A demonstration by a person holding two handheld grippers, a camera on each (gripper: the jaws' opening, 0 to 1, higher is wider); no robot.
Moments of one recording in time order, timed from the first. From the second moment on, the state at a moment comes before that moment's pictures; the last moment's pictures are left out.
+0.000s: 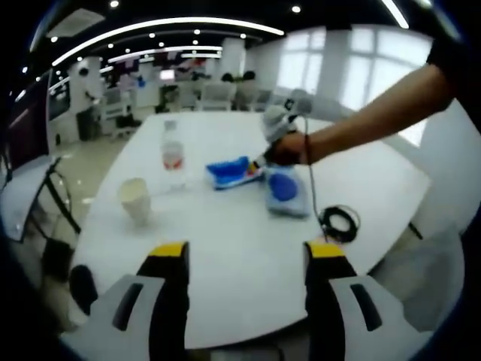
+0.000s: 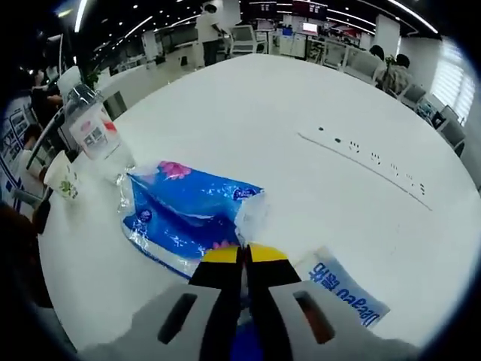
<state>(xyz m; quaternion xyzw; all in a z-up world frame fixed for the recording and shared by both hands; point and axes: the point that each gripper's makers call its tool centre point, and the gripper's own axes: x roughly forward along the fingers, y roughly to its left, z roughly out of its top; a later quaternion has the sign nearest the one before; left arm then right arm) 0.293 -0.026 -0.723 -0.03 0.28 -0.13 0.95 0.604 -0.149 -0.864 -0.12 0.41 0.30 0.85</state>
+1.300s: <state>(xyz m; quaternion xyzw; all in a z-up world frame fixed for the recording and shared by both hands) 0.292 -0.037 -0.716 -0.01 0.26 -0.15 0.95 0.577 -0.322 -0.776 -0.01 0.37 0.17 0.91</state>
